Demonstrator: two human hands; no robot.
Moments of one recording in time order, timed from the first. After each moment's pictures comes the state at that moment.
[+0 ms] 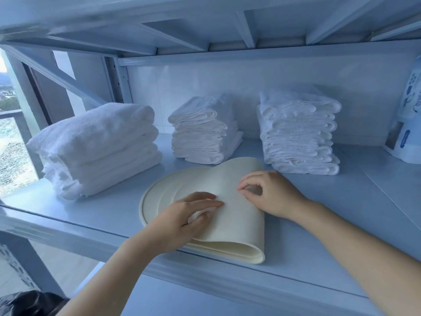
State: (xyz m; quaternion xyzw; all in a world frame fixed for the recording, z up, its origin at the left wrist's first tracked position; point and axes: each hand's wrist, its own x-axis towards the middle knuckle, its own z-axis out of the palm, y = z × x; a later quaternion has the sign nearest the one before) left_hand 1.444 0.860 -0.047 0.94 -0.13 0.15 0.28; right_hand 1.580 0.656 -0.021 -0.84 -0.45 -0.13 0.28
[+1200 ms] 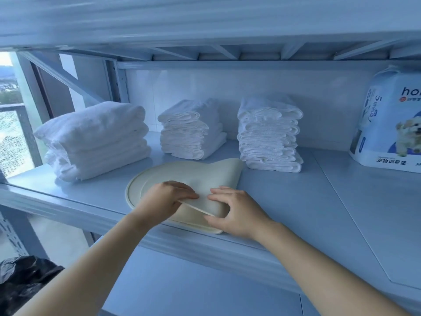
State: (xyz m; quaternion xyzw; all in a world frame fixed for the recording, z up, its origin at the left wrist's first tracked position) left_hand 1.435 0.821 -0.038 0.95 -0.12 0.28 0.11; right_hand 1.514 0.618 -0.046 -0.84 -0.46 -0.06 0.27
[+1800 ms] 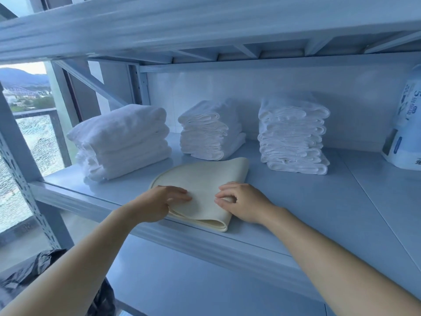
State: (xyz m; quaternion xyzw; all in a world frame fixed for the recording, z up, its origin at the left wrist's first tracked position) left_hand 1.421 0.891 -0.045 0.98 0.04 0.07 0.16; right_hand 1.544 0.660 -0.046 -0.83 -0.49 -0.04 0.28
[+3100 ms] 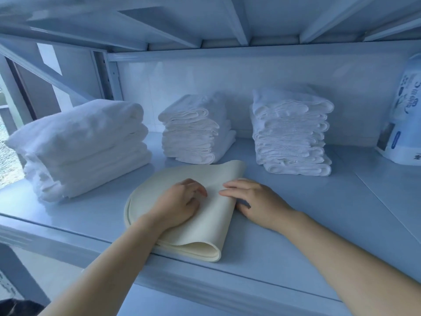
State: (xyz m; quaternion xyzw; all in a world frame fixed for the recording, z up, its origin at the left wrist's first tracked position) left_hand 1.509 0.867 -0.052 0.96 -0.03 0.18 0.21; right_hand 1.601 0.658 -0.056 -0.82 -0.51 -0.13 0.22
